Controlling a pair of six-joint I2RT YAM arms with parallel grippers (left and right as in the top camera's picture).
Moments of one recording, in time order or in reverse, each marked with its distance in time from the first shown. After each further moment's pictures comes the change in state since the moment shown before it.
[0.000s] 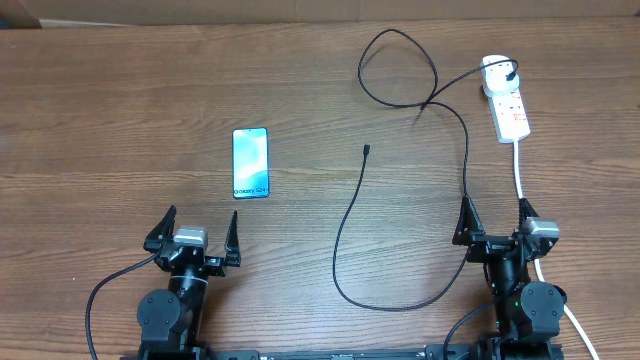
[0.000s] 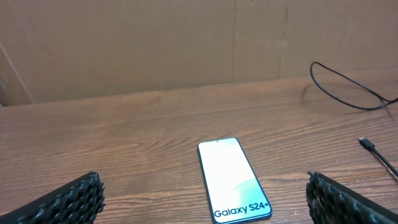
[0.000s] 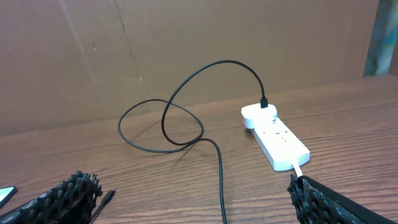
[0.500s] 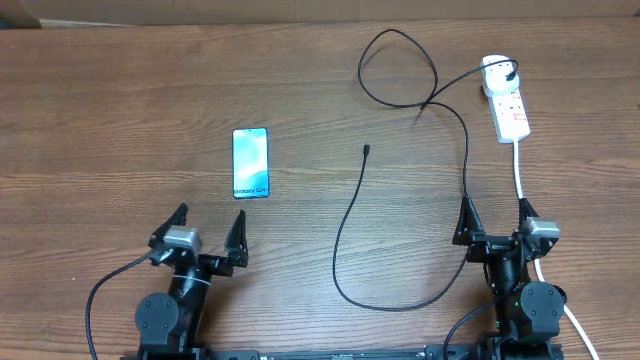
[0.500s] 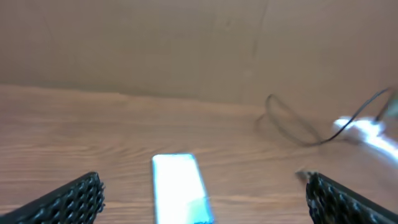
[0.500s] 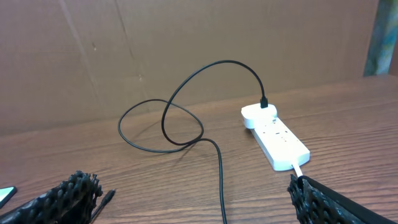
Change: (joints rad) left arm 0.000 0.000 -0.001 0.069 0.114 -0.277; right arm 0.000 0.000 0.000 0.000 0.000 0.000
